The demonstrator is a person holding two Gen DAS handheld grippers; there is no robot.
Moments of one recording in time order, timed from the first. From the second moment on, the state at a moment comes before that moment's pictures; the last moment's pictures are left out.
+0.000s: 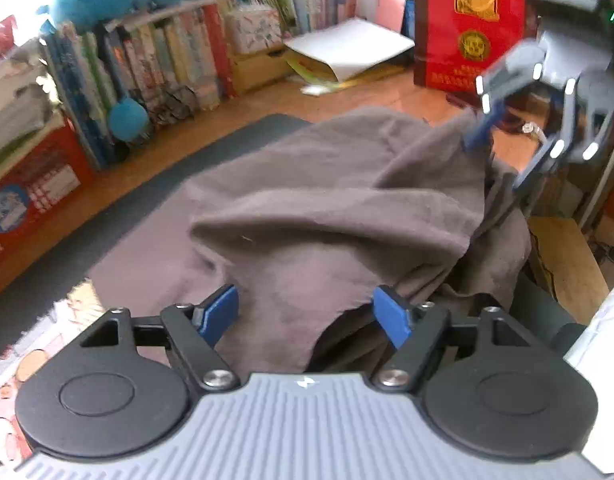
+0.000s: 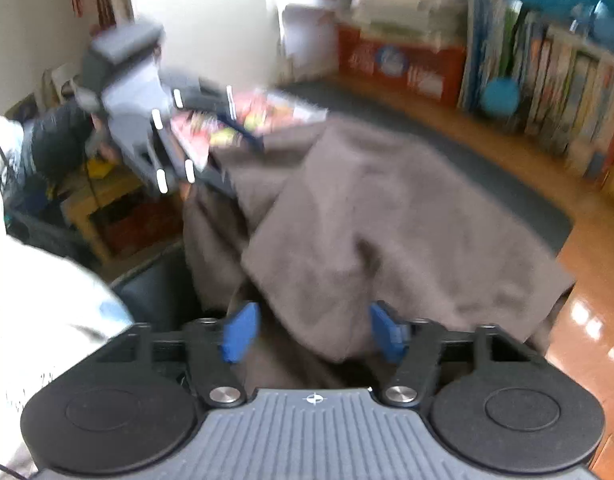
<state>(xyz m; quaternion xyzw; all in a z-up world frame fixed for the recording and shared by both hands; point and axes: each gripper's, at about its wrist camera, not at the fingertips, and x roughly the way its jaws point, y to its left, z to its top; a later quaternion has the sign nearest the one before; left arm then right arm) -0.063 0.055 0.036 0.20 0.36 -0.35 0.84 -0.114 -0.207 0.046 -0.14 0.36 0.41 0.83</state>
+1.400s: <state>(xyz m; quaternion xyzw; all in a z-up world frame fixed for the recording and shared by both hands) -0.078 0.017 0.006 0.24 0.39 -0.37 0.81 -0.121 -0.205 -0.005 -0.29 0.29 0.26 0.87</state>
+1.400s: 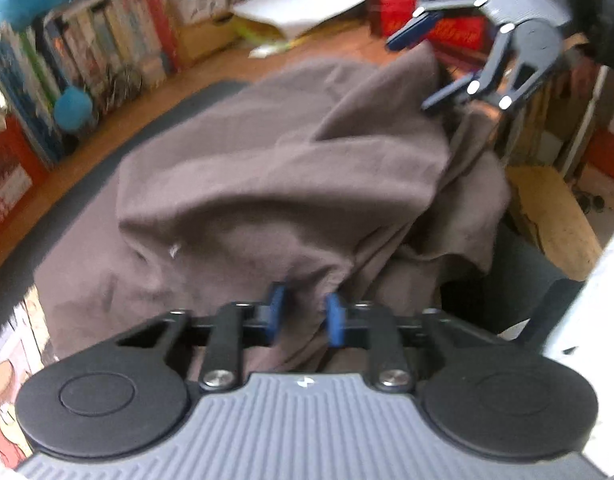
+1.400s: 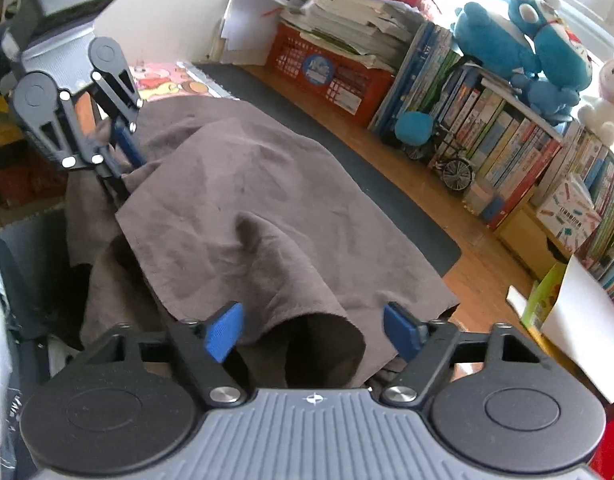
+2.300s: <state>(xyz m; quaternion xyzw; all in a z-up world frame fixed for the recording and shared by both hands) -0.099 0.044 0.038 0.24 0.36 -0.37 0.82 -0.128 -0.214 0.012 -0.29 0.31 0.28 0.86</state>
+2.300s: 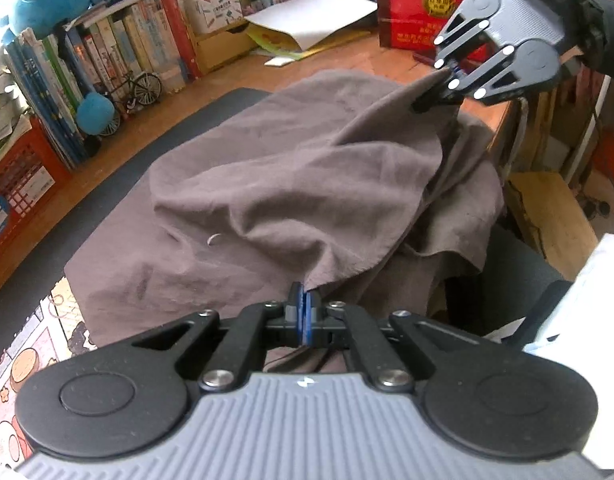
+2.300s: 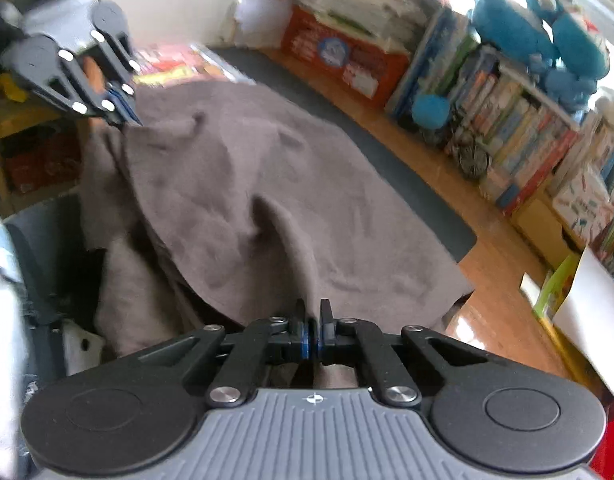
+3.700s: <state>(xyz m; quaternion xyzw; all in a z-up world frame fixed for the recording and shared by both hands) -0.048 -0.007 -0.009 0.21 0.40 -0.39 0.80 -0.154 -0.263 0.034 -0.26 0.28 0.17 0.91</state>
